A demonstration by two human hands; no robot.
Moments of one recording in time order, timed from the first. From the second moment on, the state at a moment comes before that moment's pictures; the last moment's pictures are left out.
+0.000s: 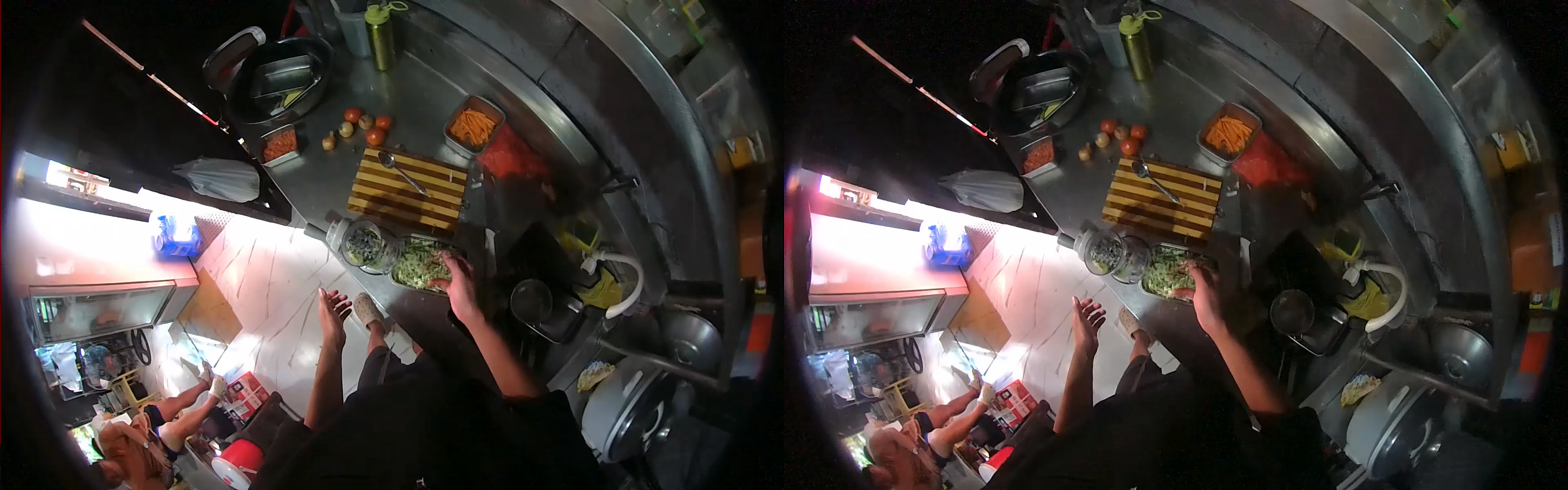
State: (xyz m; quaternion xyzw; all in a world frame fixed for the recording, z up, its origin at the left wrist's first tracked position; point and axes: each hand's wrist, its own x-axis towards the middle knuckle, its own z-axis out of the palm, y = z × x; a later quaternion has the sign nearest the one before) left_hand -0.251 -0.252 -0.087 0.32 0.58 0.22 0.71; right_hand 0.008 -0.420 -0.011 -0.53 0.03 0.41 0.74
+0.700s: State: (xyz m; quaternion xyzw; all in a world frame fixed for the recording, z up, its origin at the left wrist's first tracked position) left_hand -0.272 -0.268 -0.071 0.37 0.58 0.21 0.69; right_hand 0.032 -0.449 0.000 -0.74 -0.61 0.08 0.28
